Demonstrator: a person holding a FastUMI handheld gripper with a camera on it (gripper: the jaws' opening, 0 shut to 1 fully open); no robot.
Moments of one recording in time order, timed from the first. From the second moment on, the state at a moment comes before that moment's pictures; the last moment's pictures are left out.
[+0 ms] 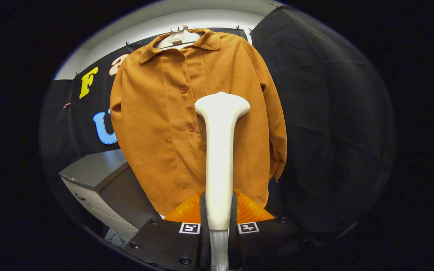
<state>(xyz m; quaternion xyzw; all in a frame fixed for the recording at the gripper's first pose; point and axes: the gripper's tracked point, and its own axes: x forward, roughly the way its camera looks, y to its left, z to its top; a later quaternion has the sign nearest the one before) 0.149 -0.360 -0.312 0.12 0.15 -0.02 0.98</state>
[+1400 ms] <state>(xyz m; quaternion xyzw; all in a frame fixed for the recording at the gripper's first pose) 0.028 -0.294 -0.415 0.10 0.31 -0.05 0.94</state>
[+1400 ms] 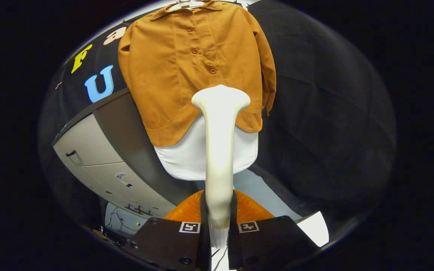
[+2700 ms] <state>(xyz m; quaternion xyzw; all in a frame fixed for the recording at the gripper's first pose) 0.079 -0.154 -0.093 0.06 0.08 -0.02 0.99</state>
